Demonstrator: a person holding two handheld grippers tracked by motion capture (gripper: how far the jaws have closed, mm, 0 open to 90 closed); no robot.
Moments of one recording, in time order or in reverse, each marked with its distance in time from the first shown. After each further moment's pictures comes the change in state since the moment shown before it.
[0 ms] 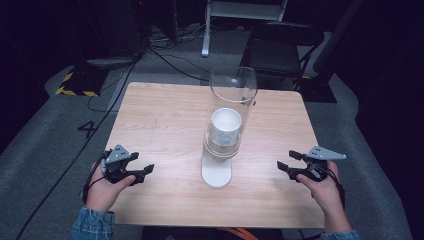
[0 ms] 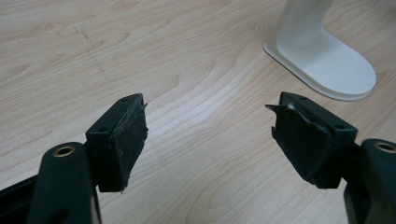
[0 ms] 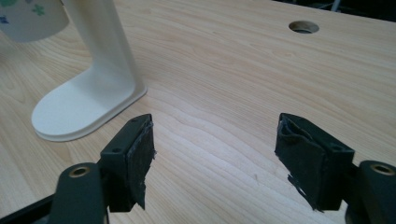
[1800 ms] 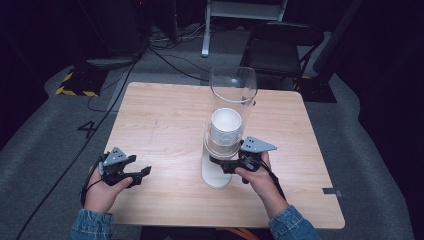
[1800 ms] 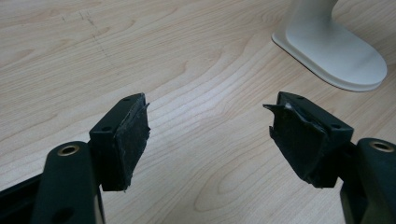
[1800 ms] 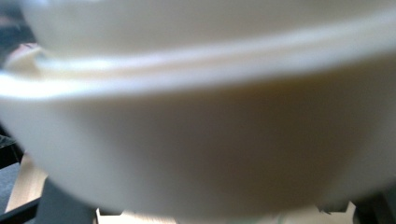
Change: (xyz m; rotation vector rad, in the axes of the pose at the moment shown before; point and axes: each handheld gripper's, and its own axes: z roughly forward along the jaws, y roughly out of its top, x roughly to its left) left arm 0.007 -0.013 -0.002 0.005 0.014 -0.024; right arm 0.123 0.061 0.127 -0.275 0.329 -0.081
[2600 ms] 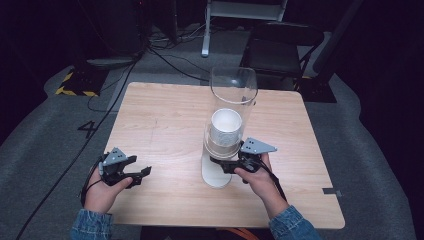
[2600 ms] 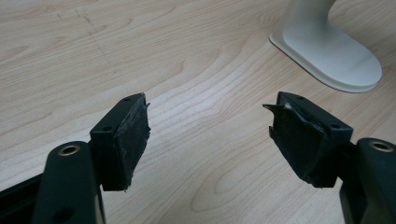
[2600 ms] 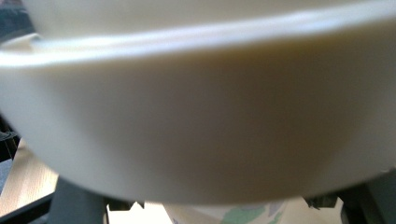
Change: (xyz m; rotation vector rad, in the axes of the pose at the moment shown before) left arm 0.000 -0.002 0.001 -0.004 -0.017 -0.016; right arm 0.000 -0.005 -0.001 -0.007 -0.004 -0.023
